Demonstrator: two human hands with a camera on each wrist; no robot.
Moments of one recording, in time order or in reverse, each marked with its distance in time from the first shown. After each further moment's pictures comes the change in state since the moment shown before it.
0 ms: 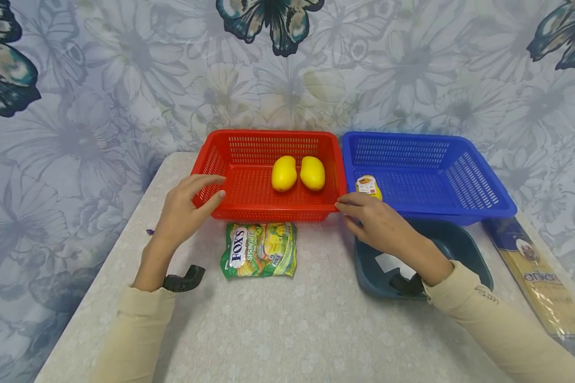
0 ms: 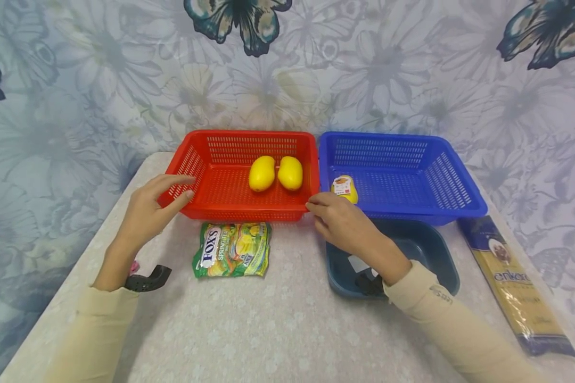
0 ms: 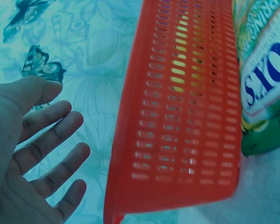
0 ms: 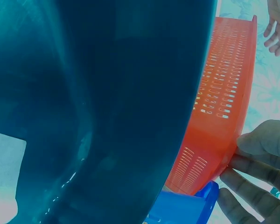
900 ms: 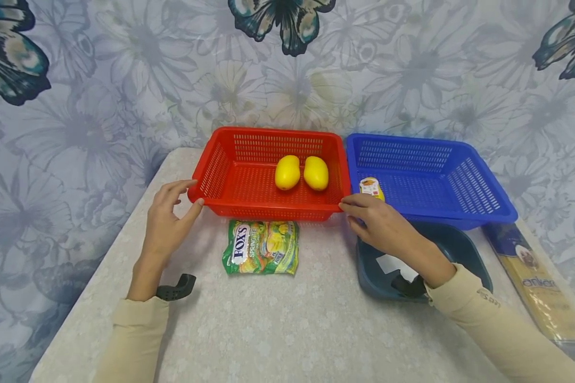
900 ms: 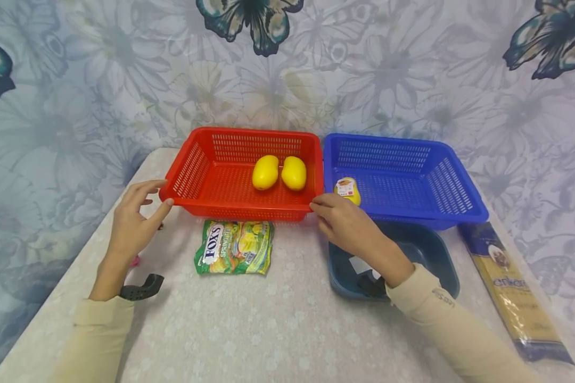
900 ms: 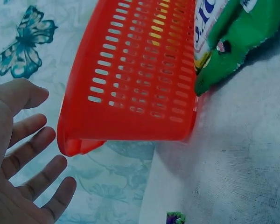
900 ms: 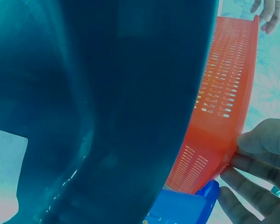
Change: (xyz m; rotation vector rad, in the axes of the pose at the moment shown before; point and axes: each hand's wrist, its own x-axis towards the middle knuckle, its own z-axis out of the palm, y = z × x) left_hand -0.039 -0.033 -0.004 0.036 0.236 -0.094; right_hand -0.002 -0.002 -0.003 -0.011 -0.006 0.004
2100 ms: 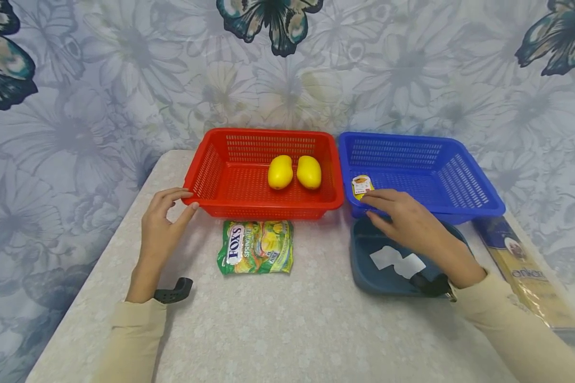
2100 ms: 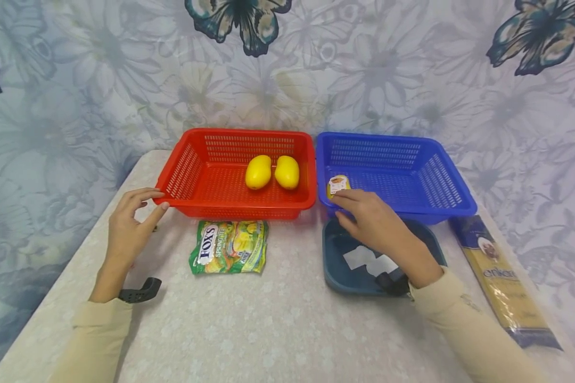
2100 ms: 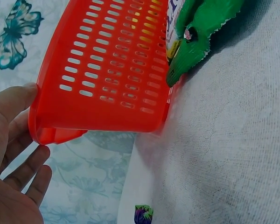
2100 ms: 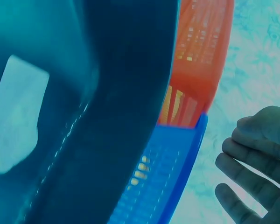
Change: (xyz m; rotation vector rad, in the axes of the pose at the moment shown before) left_hand -0.007 -0.018 0.009 -0.022 0.046 -0.010; right_hand -0.032 0.023 -0.033 0.015 0.027 0.068
